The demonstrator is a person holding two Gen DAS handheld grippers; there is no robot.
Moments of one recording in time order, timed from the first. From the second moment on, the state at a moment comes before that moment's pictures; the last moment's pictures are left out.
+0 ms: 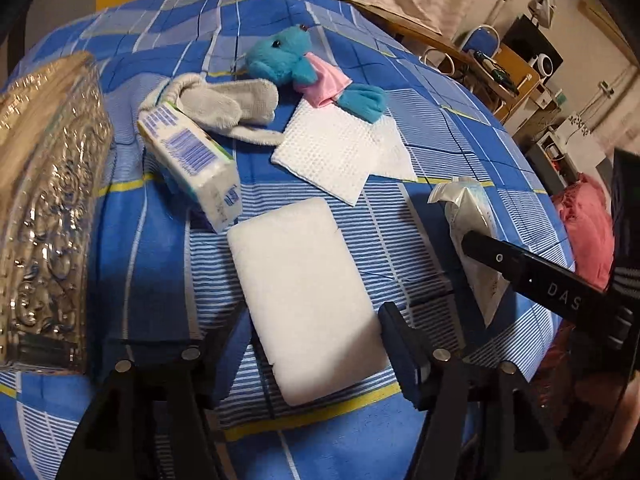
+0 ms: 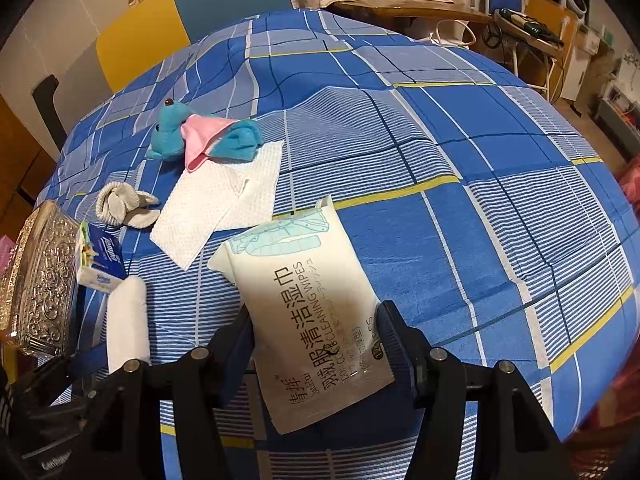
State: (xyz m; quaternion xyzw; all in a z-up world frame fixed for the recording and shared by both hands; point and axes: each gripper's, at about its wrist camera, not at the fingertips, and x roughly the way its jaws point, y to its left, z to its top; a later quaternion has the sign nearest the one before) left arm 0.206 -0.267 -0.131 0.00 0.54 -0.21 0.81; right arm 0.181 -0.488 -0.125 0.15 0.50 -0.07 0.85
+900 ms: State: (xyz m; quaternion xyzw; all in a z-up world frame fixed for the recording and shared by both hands) left arm 0.145 -0.194 -0.046 0.07 0.42 -0.19 0.88; right arm 0.179 -0.476 -0.126 0.10 0.50 -0.07 0.86
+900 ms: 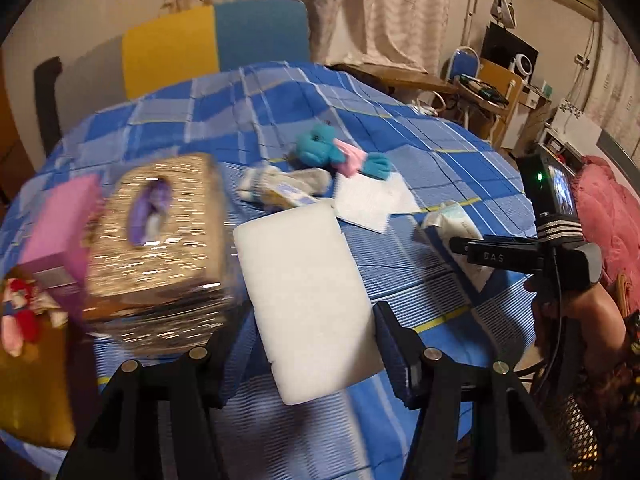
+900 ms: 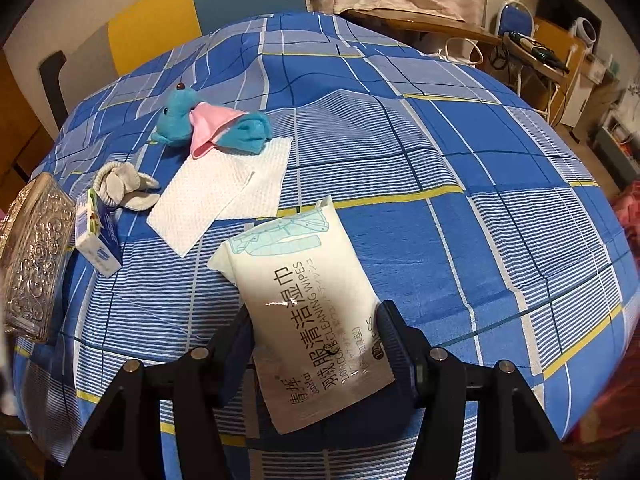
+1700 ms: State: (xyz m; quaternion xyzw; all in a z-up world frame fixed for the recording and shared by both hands) left arm 0.149 0.070 -0.058 -0.03 0.45 -0.01 0.89; right arm 0.148 -0.413 -0.110 0.08 0.44 -0.02 0.89
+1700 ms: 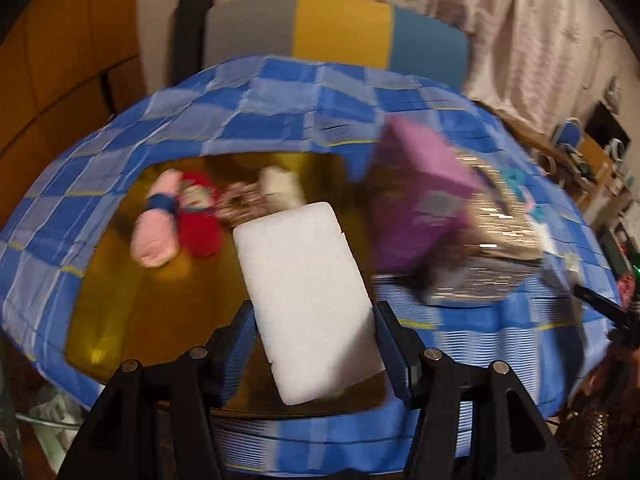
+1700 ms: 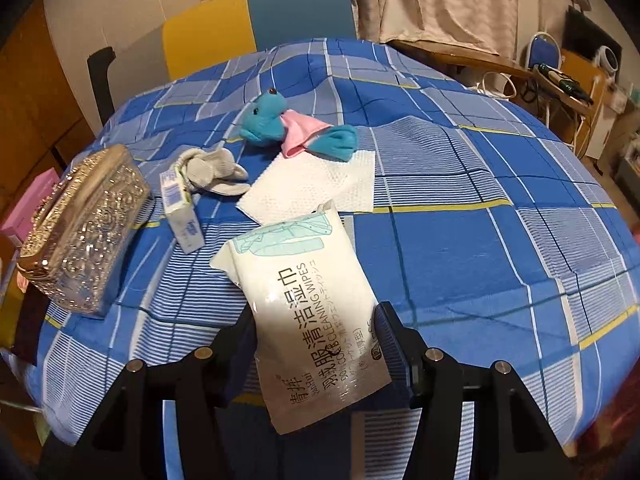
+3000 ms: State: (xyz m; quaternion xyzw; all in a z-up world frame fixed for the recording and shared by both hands) left arm 0.120 0.207 -0.085 -0.16 0.39 0.05 0.91; right arm 0.083 -0.310 -0.034 0.14 0.37 0.07 0.91
